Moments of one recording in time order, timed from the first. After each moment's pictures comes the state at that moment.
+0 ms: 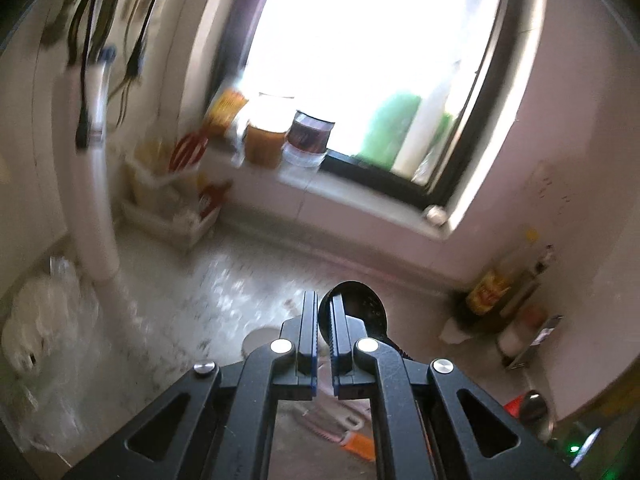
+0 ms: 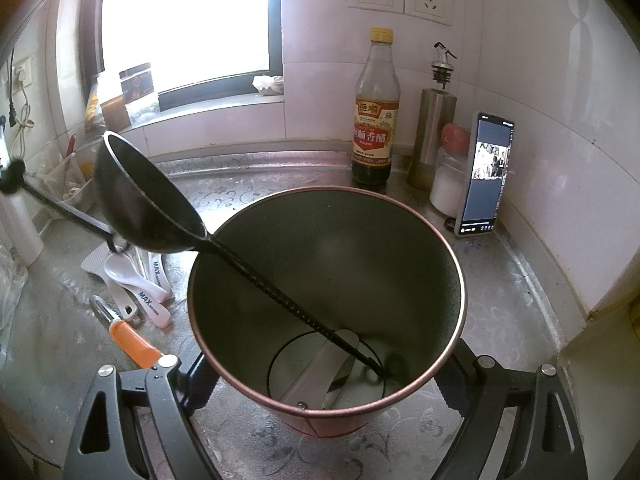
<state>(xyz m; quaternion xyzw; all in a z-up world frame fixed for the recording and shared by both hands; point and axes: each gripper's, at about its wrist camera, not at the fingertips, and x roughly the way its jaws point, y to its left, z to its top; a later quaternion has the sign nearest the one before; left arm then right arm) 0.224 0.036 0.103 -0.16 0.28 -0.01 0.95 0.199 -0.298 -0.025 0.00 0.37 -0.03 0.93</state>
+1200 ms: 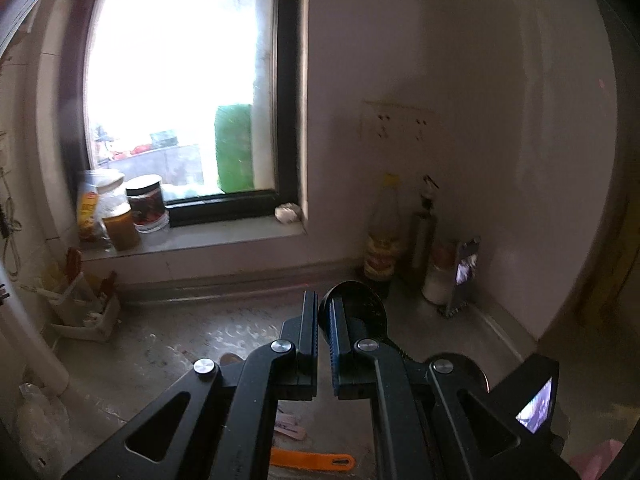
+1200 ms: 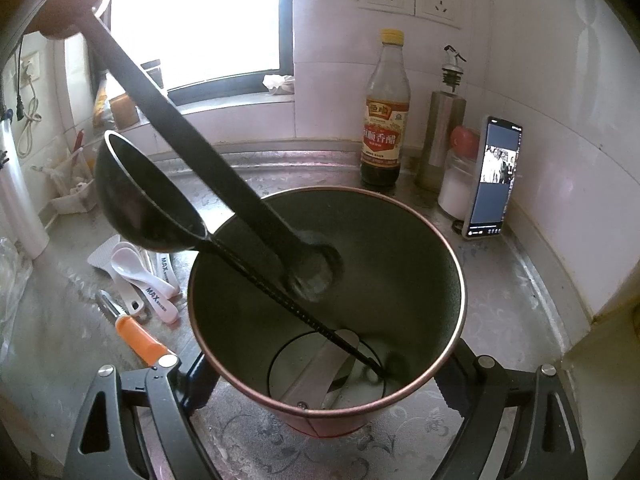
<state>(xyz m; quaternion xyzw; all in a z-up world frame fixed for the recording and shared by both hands) 0.211 -0.130 0.134 0.03 0.25 -0.17 0.95 0.199 -0.292 -0.027 -0.01 0.37 -0.02 0.93</state>
